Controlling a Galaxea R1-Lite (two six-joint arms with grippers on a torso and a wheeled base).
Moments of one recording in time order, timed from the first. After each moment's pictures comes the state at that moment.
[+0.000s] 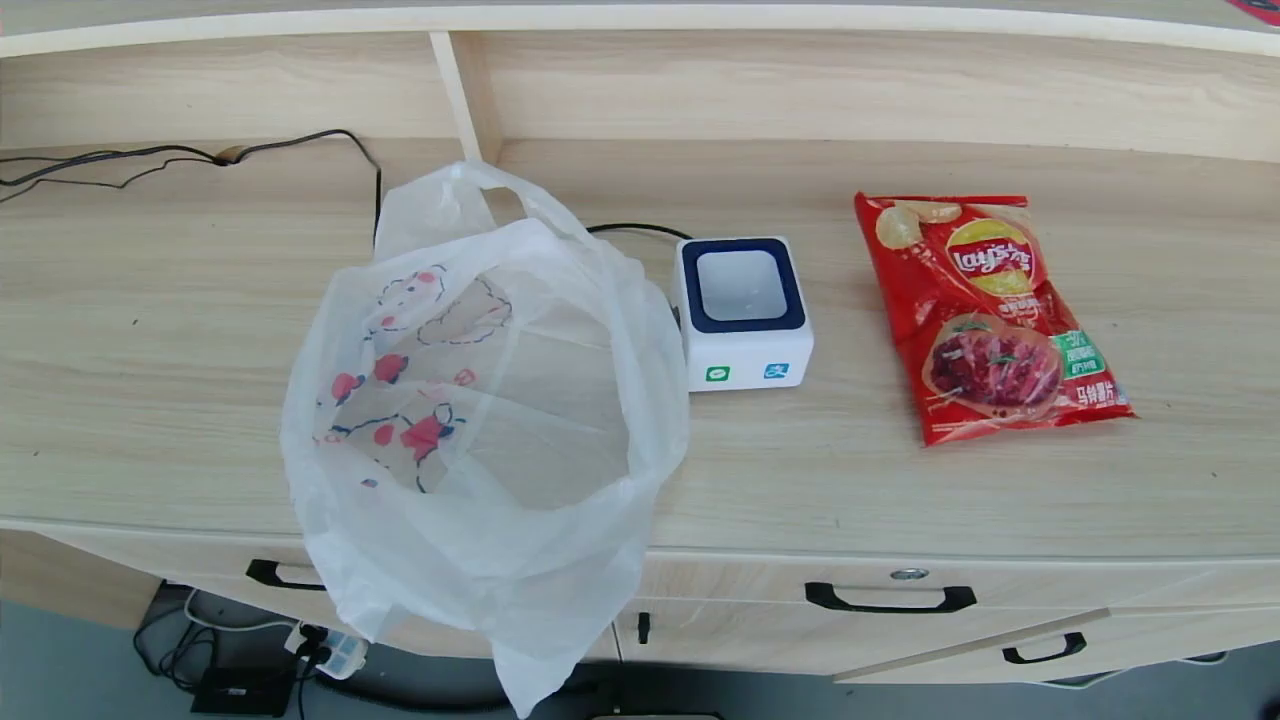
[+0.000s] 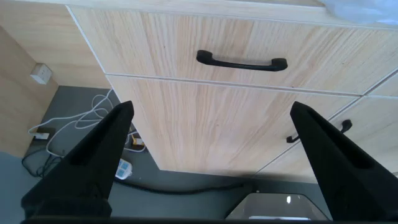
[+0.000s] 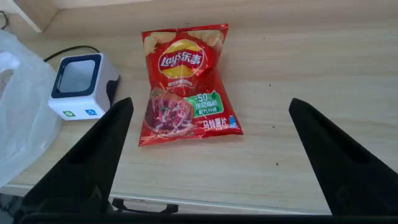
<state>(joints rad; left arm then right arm) 0.00 0.00 0.00 -0.03 0.00 0.03 0.02 0.80 -0.81 -0.09 0.12 0.09</state>
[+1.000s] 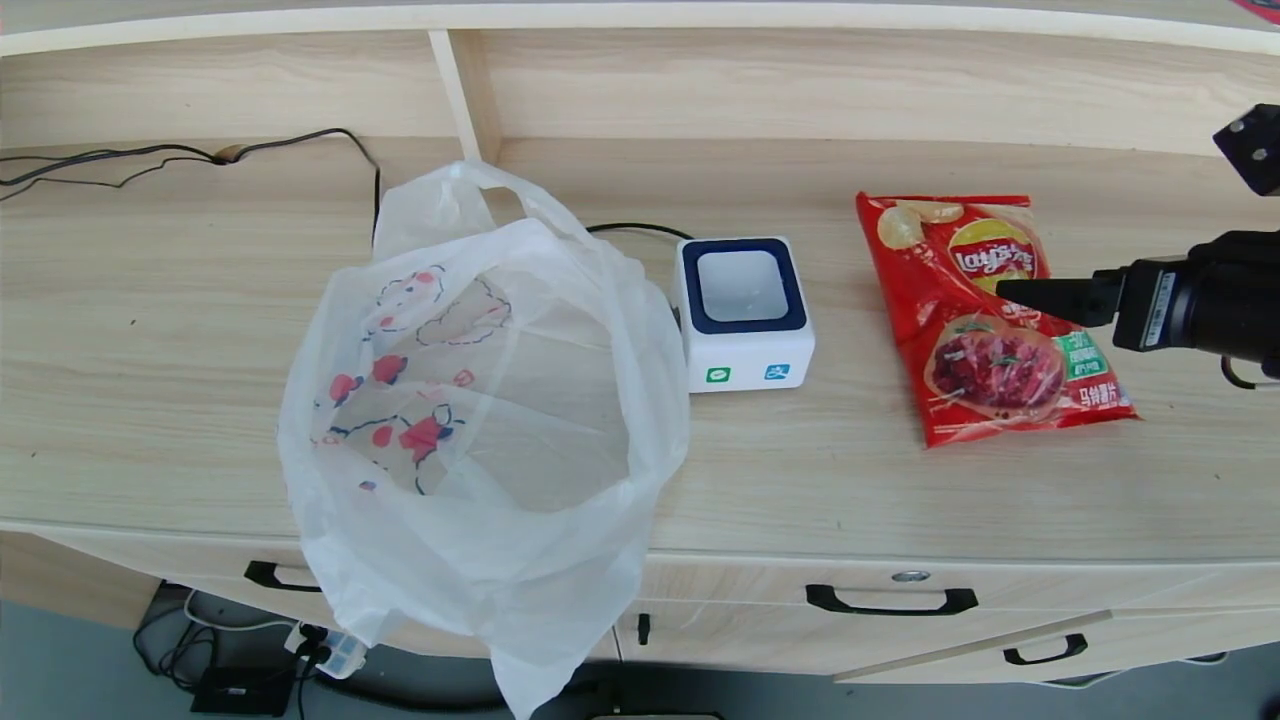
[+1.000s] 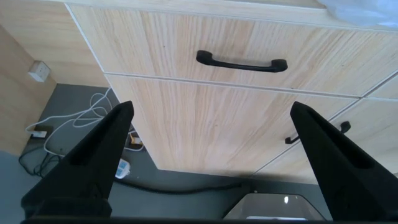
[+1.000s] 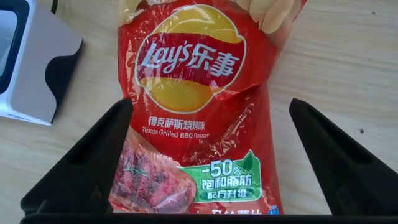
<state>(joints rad) 0.00 0.00 0.00 -0.02 0.00 0.02 0.08 1.42 -1.04 -0.19 0.21 -0.06</state>
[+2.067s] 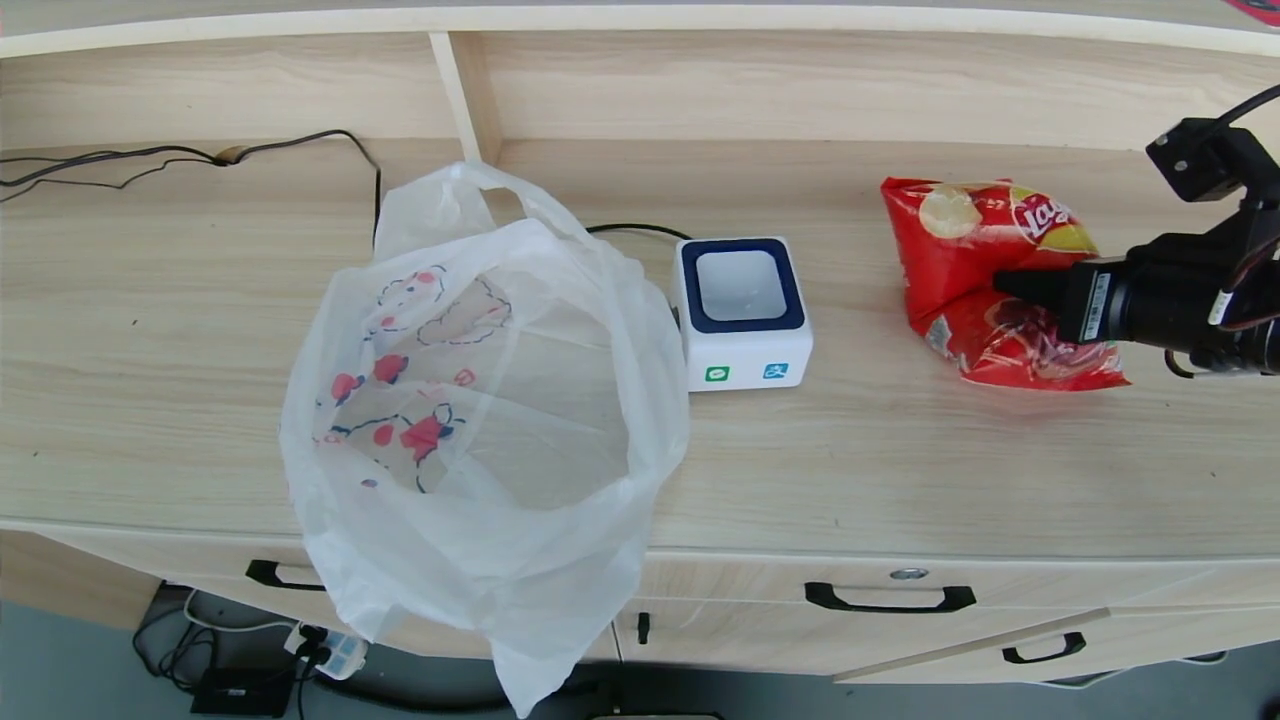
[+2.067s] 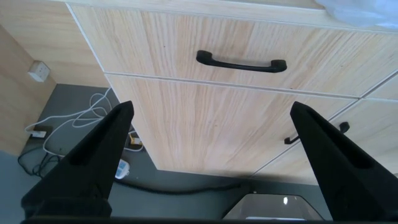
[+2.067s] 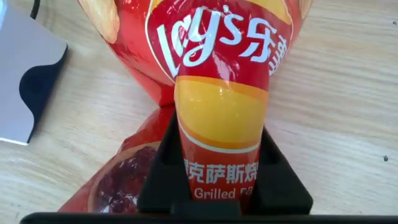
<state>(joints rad) 0.00 0.00 0.00 -0.03 0.00 0.01 0.10 1.51 -1.07 -0.25 0.17 -0.07</state>
